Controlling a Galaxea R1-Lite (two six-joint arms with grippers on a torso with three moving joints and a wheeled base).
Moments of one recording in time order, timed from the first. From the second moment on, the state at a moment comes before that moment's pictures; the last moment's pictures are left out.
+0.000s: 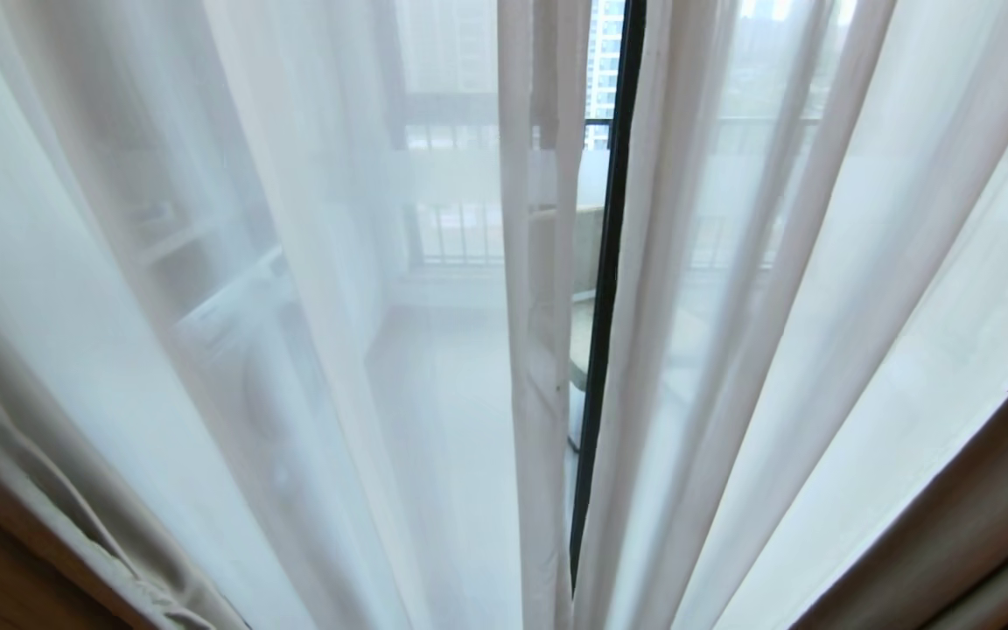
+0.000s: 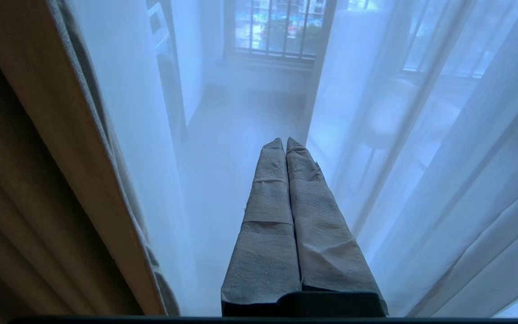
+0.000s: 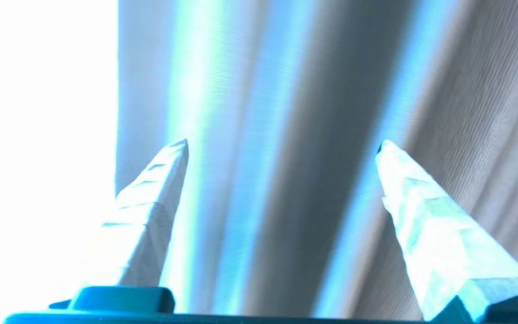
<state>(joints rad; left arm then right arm) 0.00 0.00 0.00 -0.01 0.04 -0.08 -0.91 1.08 -0.55 -0.93 0.29 -0.01</state>
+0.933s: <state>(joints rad) 0.00 0.00 0.00 -0.01 0.04 -0.08 -0.65 0.81 -0.42 -0.92 0.20 -0.17</state>
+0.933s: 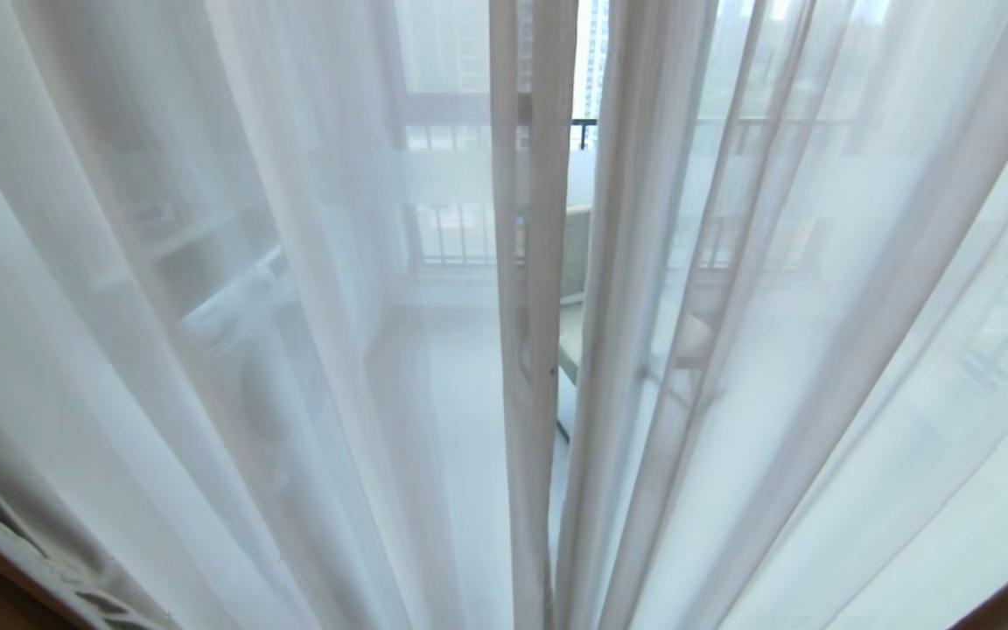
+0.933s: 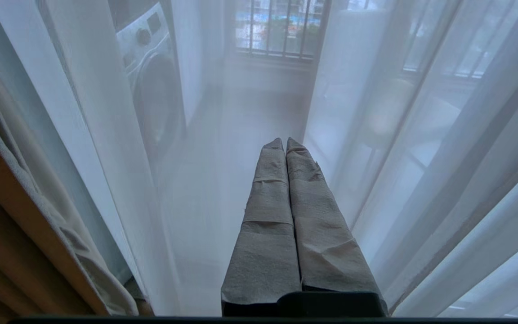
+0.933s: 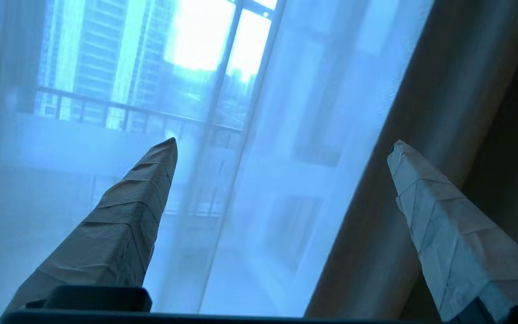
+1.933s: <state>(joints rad) 0.00 0.00 0.00 -0.01 0.04 -0.08 -0.13 0.82 -0.19 -0.92 -0.02 -0.28</state>
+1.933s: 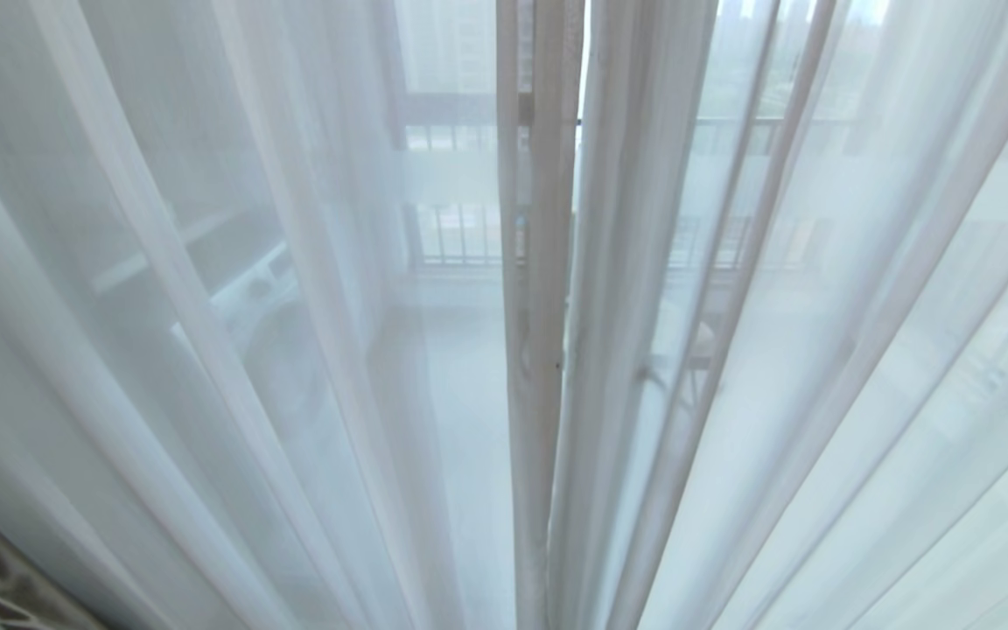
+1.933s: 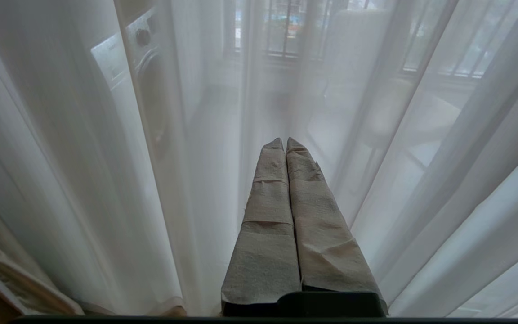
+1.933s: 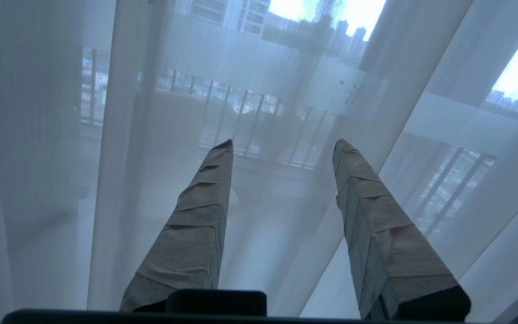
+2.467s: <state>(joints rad) 0.00 0.00 0.00 -0.01 0.04 -0.08 -0.07 0.72 -0.05 -0.82 -0.02 -0.27</state>
